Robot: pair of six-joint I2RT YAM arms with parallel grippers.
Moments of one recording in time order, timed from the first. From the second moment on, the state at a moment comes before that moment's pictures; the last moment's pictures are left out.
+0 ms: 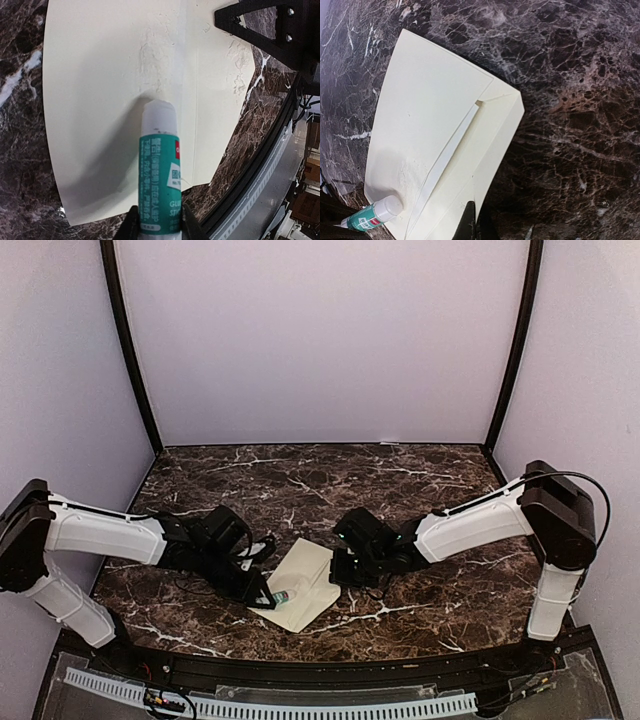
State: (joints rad) left arm -0.84 1.47 0.71 -0.33 0.44 -0.56; right arm 1.04 1.86 1.03 -0.14 0.03 1.03
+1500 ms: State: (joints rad) left arm -0.82 1.63 0.85 -0.32 0.40 -0.59; right arm 1.05 1.86 1.05 -0.16 0.10 1.02
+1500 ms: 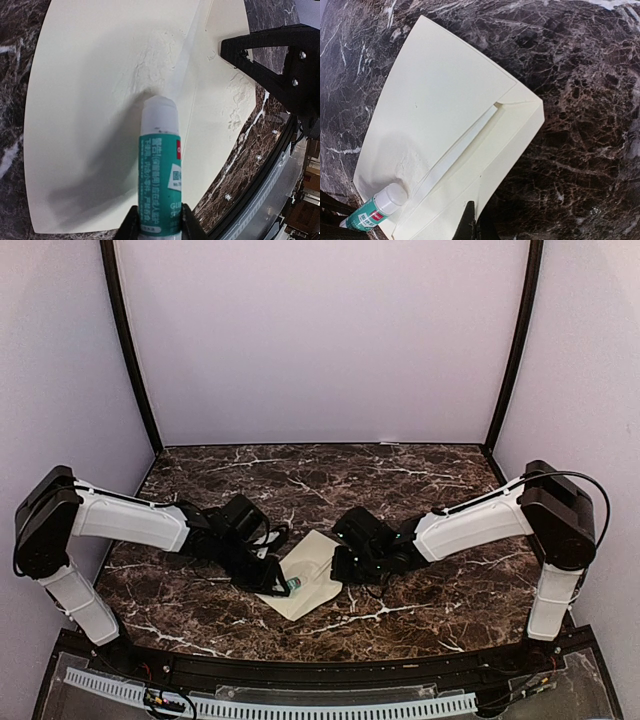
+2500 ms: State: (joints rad) left arm -0.80 1.60 0.90 -0.27 0.42 -0.61; right arm 1.08 1.86 1.05 -0.12 0.07 0.99
